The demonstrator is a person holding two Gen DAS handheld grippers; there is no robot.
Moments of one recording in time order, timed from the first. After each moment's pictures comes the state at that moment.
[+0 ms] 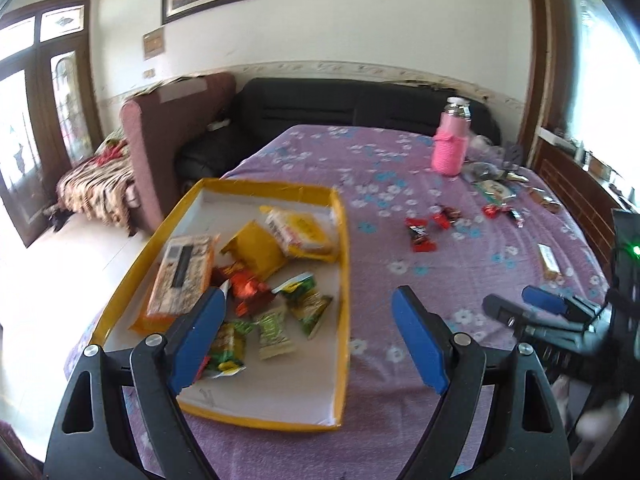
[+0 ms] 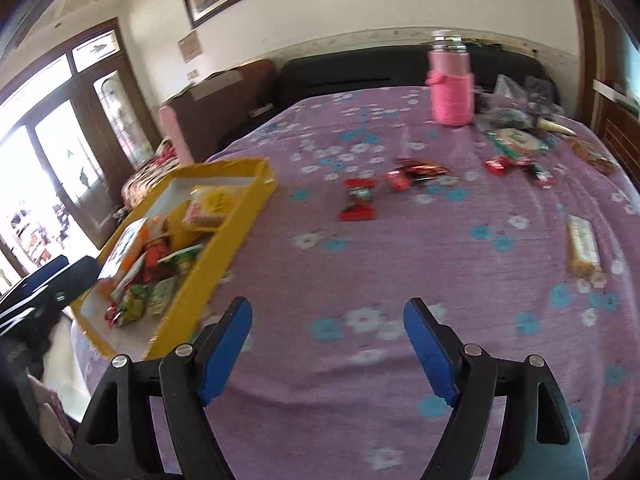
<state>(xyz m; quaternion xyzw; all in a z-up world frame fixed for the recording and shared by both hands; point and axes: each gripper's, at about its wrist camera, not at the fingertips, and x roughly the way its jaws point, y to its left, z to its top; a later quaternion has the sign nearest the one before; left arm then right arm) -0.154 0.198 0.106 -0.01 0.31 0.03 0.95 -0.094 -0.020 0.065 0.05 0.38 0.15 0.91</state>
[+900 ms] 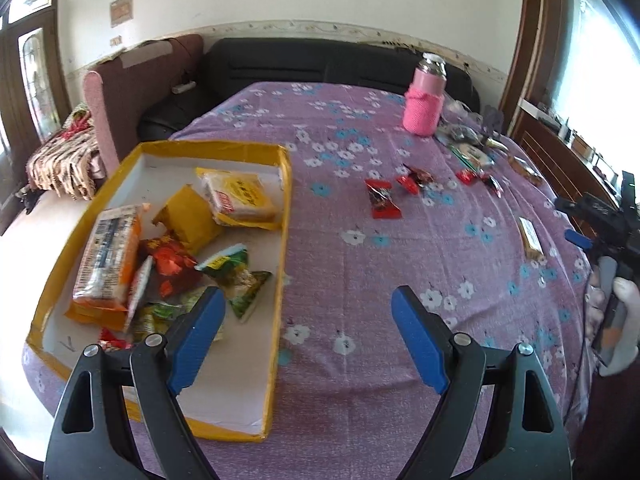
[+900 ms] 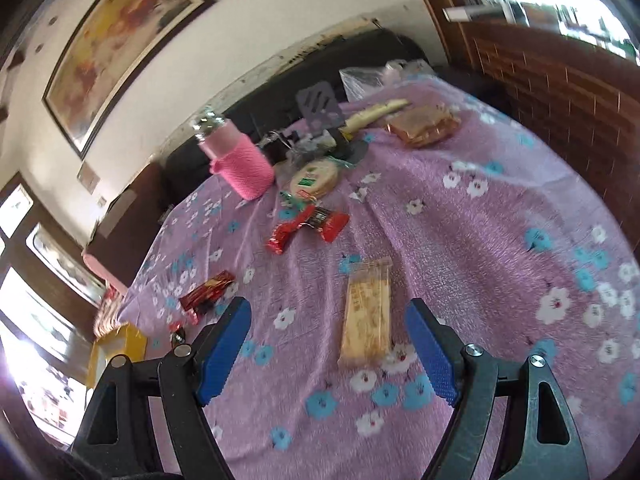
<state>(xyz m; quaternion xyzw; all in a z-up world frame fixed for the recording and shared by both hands) -0.117 0.162 0.080 -0.03 0.39 -0.02 0.92 -0.023 -0.265 0.064 0.26 0.36 -0.01 0.90</state>
